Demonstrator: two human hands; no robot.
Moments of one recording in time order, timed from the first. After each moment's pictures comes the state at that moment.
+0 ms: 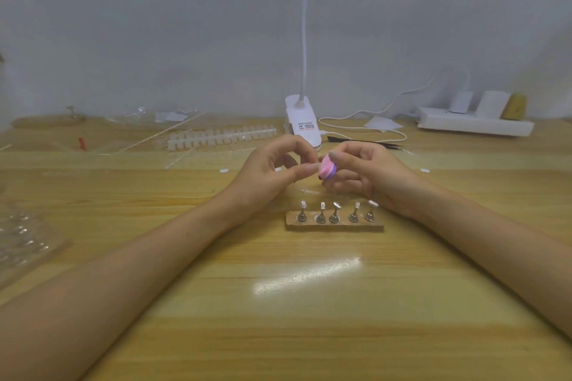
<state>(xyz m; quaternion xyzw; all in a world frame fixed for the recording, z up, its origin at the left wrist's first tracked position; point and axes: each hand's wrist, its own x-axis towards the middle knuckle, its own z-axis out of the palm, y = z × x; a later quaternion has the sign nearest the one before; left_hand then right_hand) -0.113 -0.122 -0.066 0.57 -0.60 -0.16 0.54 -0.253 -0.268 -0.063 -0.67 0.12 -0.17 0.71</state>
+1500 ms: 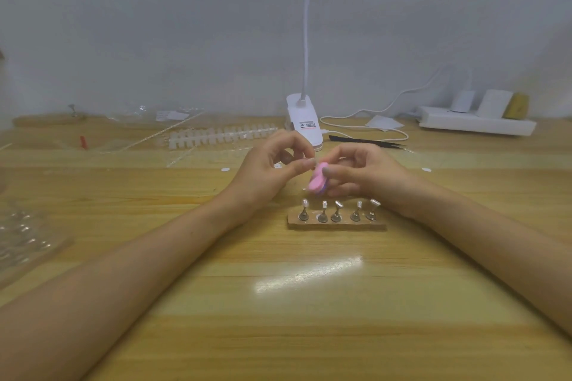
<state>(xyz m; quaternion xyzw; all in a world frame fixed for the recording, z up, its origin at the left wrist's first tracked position) -0.107 -0.124 -0.070 0.60 -0.57 -0.13 0.55 -0.251 -0.265 -0.069 -0.70 0.10 -0.17 0.68</state>
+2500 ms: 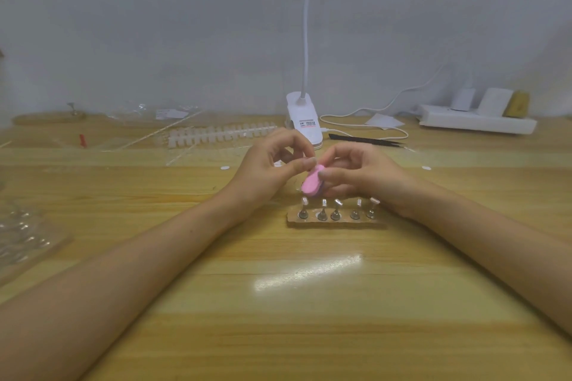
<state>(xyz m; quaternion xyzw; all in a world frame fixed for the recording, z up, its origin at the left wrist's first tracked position) -0.106 -0.126 -0.072 0.60 -0.57 -0.12 0.55 -0.251 -0.263 -0.070 -0.73 0.09 -0.15 0.66</state>
